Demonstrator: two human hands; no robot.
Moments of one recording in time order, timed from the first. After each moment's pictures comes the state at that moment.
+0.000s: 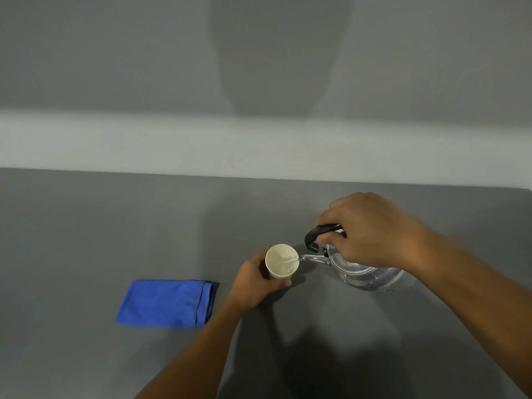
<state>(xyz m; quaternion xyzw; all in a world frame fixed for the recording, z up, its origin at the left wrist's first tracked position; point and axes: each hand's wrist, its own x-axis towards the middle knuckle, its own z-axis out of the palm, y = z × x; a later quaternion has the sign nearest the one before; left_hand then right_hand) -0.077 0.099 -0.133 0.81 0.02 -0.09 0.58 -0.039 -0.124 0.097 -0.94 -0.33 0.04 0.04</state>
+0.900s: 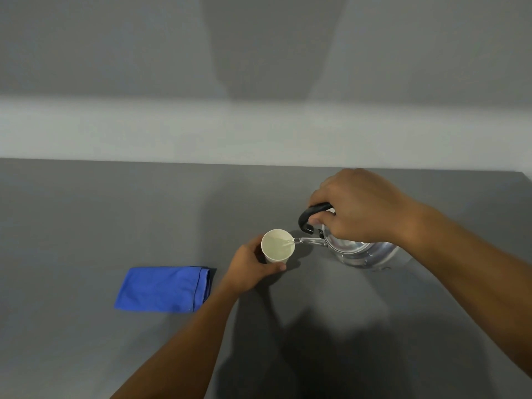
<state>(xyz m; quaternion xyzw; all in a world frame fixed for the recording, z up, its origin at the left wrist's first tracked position) -0.074 0.100 -0.134 0.82 0.02 -0.11 0.56 -0.040 -0.115 0.111 -0.95 -0.32 0.05 0.01</state>
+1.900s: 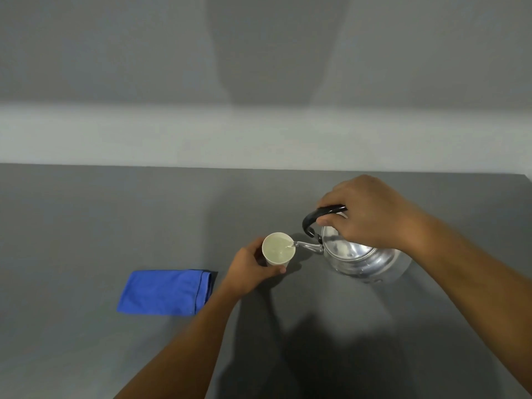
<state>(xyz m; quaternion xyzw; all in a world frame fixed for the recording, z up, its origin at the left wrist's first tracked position) -0.077 0.102 -0.129 0.82 0.02 -0.11 0.57 -0.035 -0.139 0.092 -0.95 -0.30 0.04 0.11</state>
